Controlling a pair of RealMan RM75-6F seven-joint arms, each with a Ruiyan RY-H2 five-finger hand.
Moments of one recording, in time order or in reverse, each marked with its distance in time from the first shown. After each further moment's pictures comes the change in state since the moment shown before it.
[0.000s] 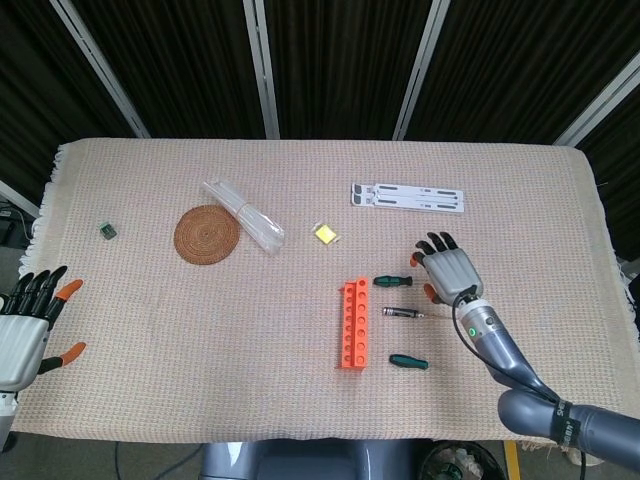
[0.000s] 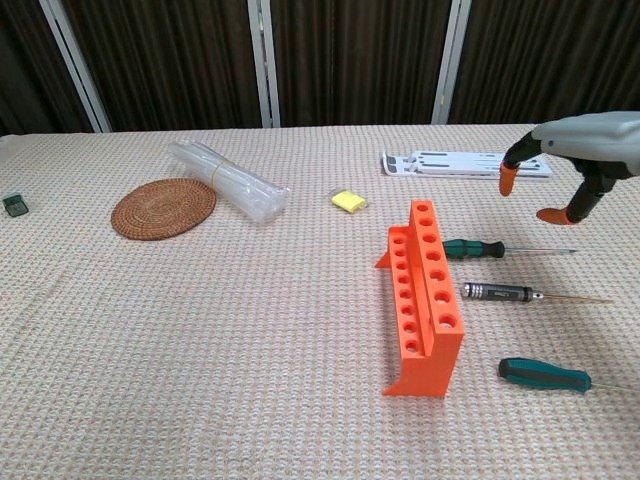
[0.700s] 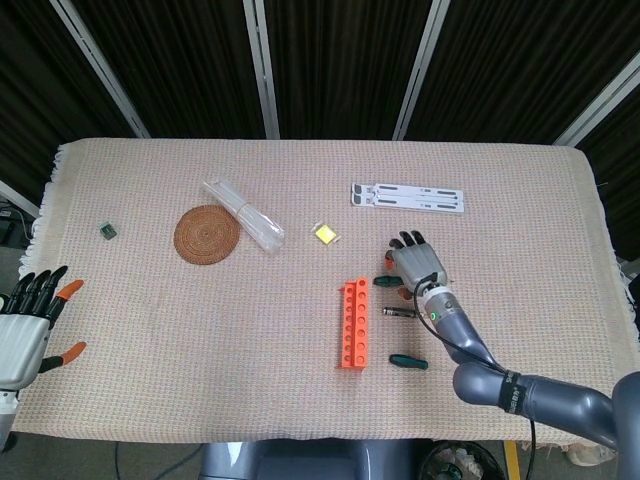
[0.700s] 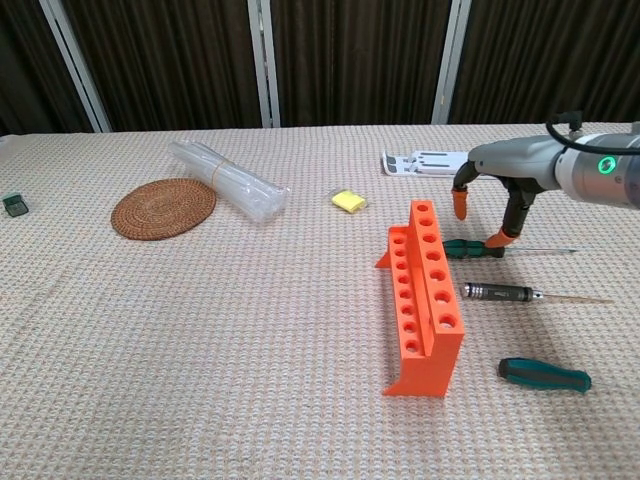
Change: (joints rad) left arm -0.005 -0.005 0.000 0.010 -0.013 -0.009 0.001; right arm 0.190 -0.153 -0.027 0.141 0.273 -0.028 -0.105
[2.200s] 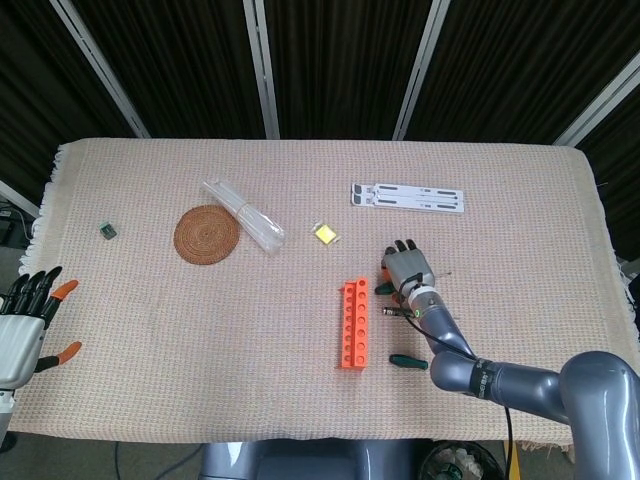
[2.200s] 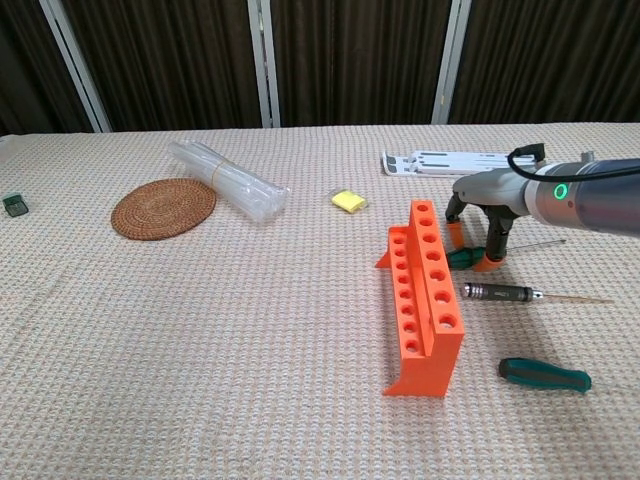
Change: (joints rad) left arm 0.001 -0.017 0.003 0.046 -0.018 -0.002 -0.030; right arm 0.135 -0.093 -0.110 0.123 0.196 -0.016 -0.016
